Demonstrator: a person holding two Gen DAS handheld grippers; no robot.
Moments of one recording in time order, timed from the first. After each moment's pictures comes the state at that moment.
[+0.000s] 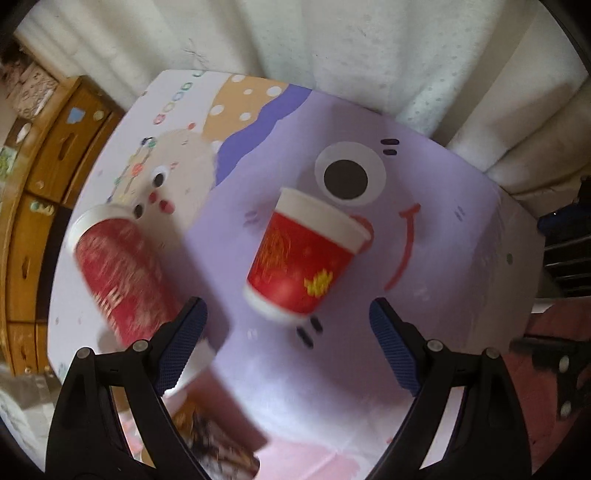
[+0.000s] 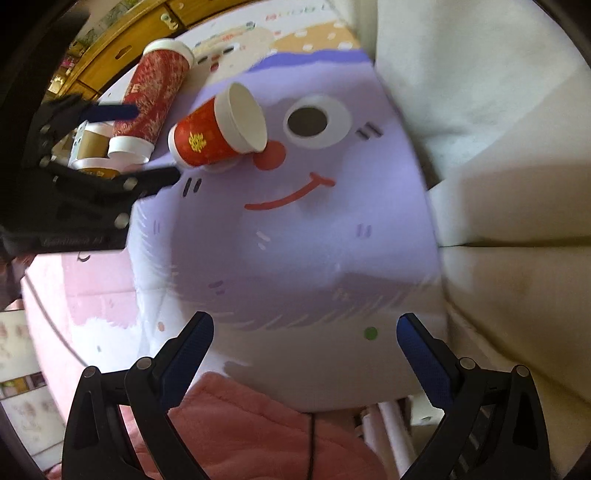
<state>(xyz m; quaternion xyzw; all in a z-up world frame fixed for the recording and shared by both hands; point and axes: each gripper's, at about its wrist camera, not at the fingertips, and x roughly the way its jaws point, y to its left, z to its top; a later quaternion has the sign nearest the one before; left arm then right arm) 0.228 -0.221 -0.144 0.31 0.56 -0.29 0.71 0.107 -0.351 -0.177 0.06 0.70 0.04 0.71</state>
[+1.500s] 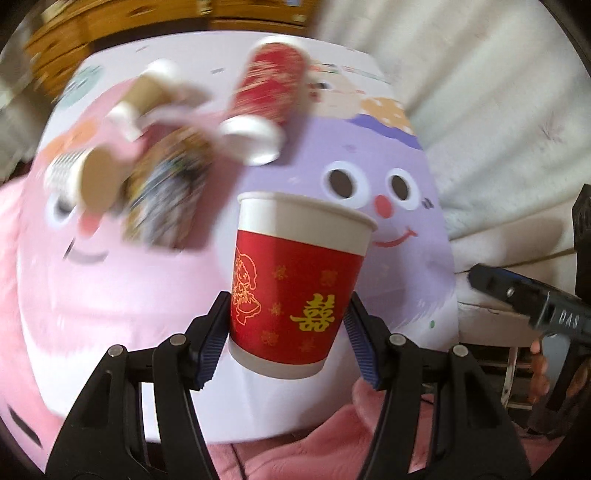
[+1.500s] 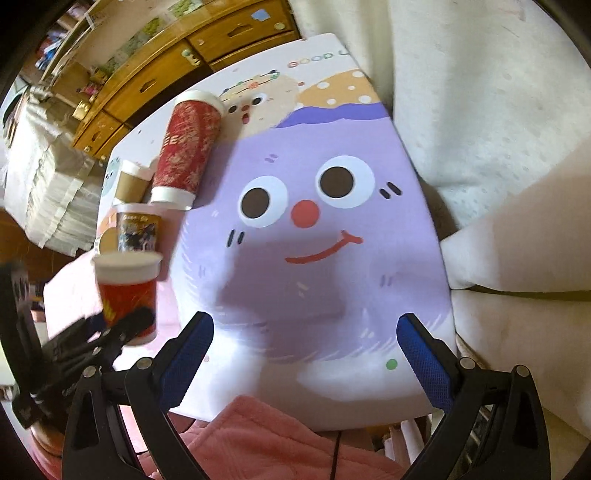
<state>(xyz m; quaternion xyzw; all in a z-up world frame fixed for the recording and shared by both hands) 0.097 -0.061 -0.116 -0.14 0.61 -0.04 0.78 0.118 -0.336 -0.125 0.09 0.64 0.06 0.76</state>
